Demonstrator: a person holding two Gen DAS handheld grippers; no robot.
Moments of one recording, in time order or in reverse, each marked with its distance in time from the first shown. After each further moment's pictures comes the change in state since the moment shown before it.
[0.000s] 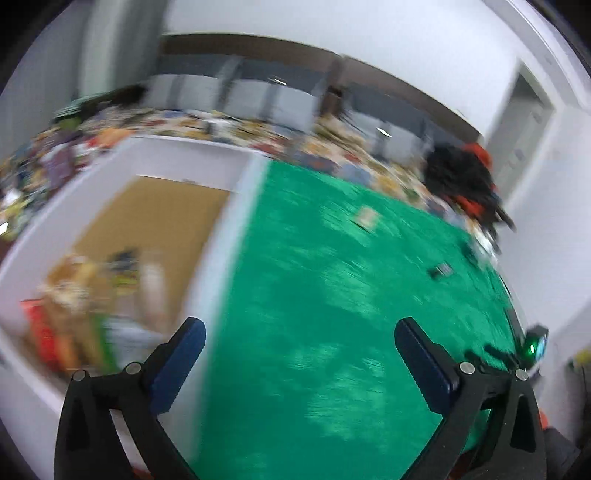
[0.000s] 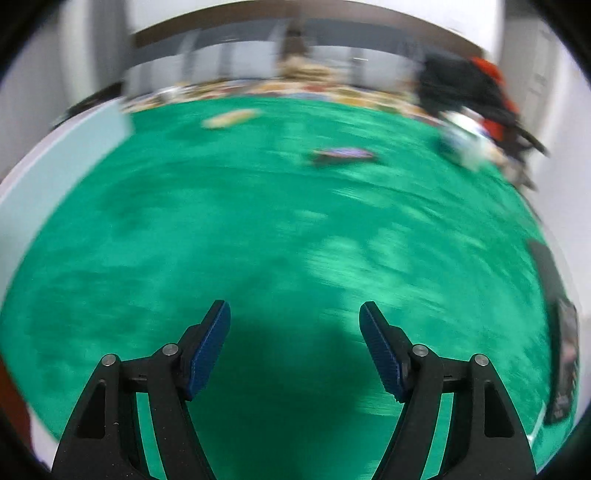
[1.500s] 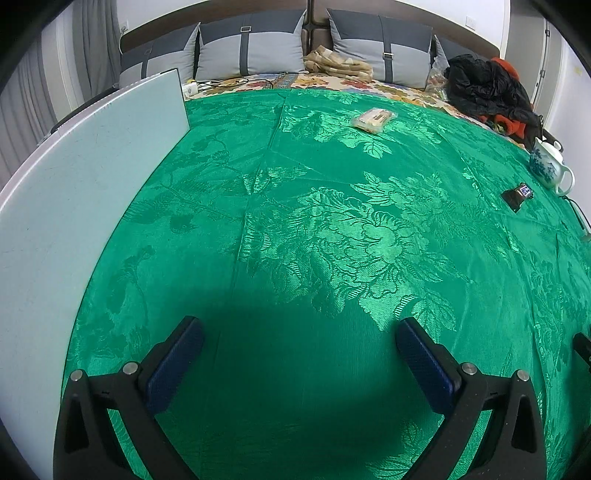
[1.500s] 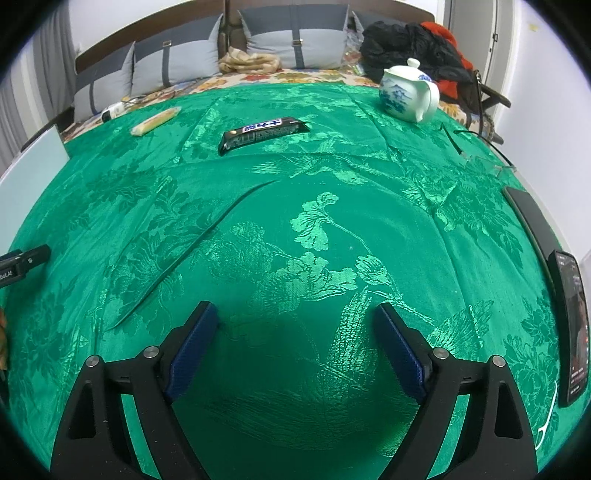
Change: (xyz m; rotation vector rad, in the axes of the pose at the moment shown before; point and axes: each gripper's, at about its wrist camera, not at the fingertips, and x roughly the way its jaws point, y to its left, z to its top) left arm 0.216 -0.068 -0.025 0.146 0.127 0.226; right arm 0.031 -0.038 -0.002 0.127 0.033 -0.052
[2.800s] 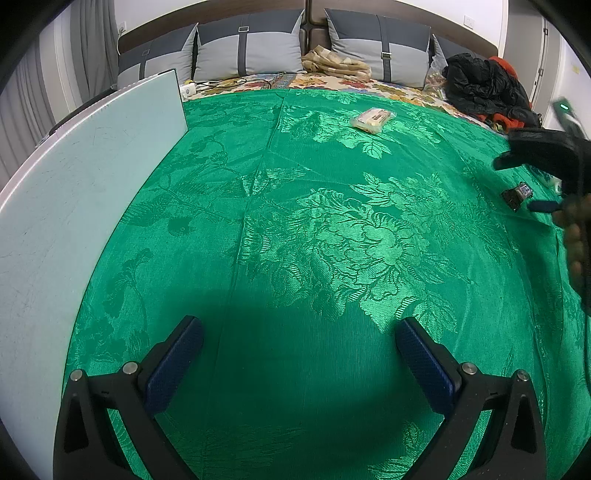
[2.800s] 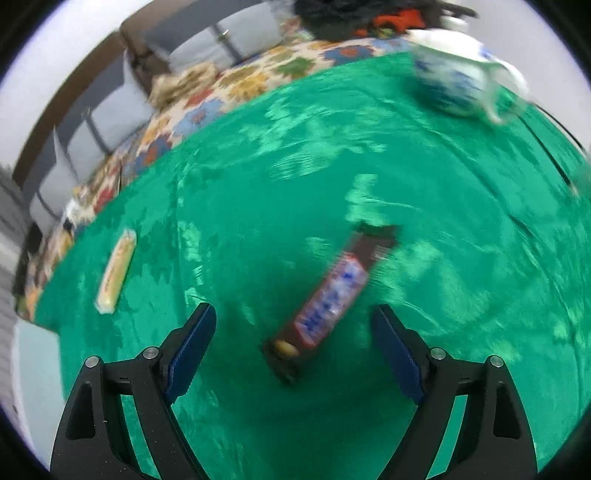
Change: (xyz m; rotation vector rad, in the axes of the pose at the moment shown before) left arm 0.002 -0.001 0.002 0.005 -0.001 -0.003; right arm 0.127 0.041 0.180 0.405 0.113 0.038
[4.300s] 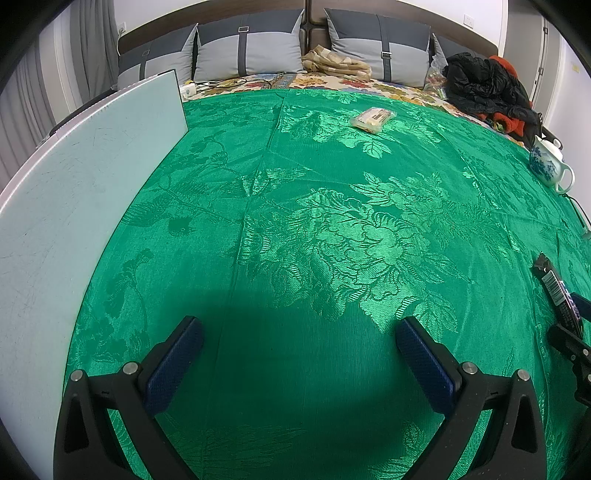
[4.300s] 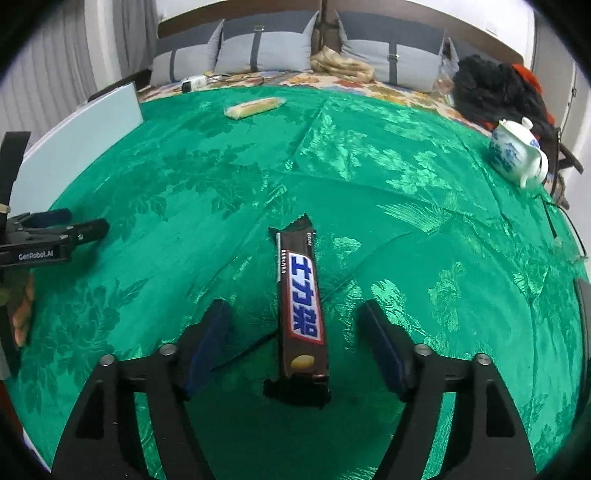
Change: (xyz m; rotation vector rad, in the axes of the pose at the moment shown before) left arm 0.000 0.000 0.000 0.002 0.000 -0.001; right arm -0.080 -0.030 -0.160 -0.667 -0.081 0.145
